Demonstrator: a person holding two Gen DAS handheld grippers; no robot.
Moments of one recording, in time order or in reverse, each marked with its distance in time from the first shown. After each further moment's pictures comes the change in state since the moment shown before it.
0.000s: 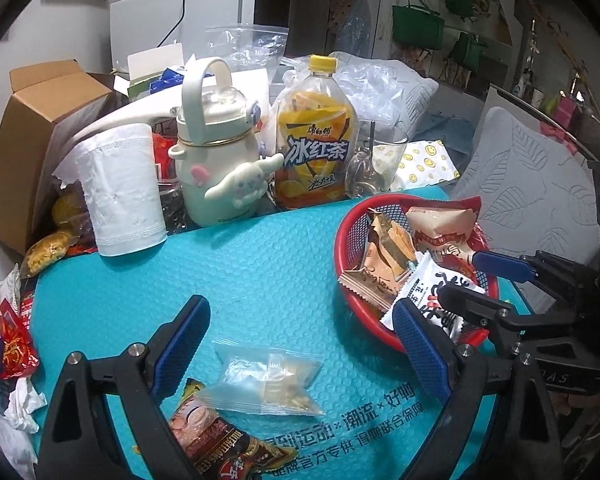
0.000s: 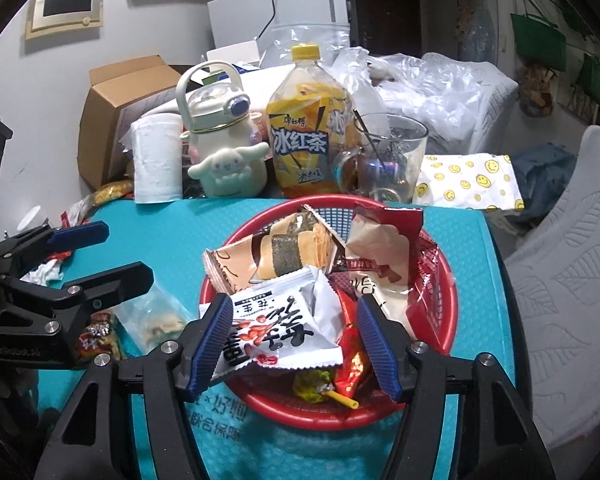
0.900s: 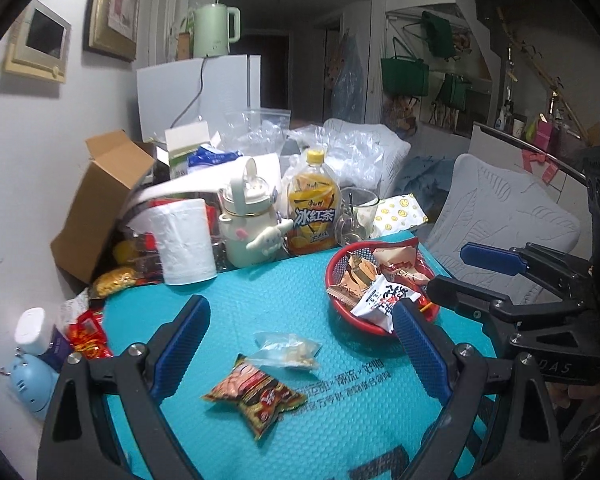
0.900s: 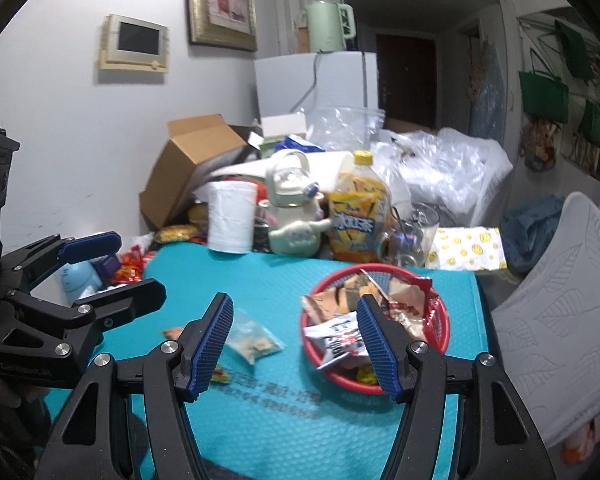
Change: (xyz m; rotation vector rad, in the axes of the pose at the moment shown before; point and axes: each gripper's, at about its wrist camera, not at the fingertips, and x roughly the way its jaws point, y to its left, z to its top) left arm -0.154 -0.002 -0.022 0.039 -0.206 0.033; right arm -0.124 0.074 0.002 -0.082 -0.196 0.042
